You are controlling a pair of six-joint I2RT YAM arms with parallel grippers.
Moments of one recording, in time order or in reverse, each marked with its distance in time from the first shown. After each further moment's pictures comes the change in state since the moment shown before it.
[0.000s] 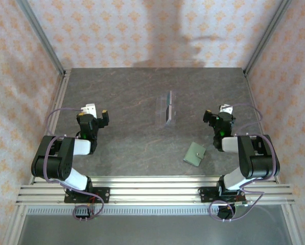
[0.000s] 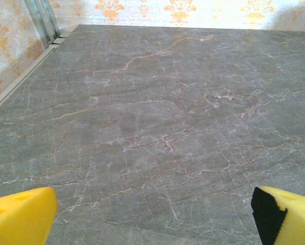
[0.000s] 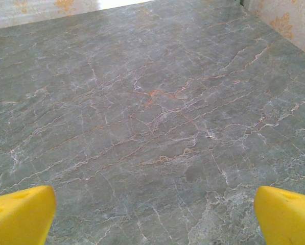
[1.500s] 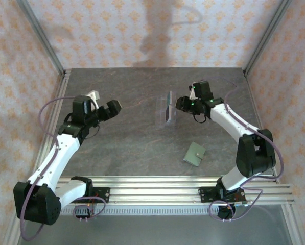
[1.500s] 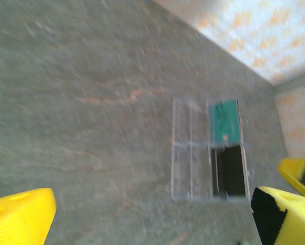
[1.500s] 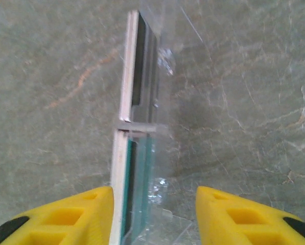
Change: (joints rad) left arm -0.124 -0.442 0.460 -1.149 0.516 -0.567; right arm 0.289 0.059 0.752 -1.141 -0.473 0.338
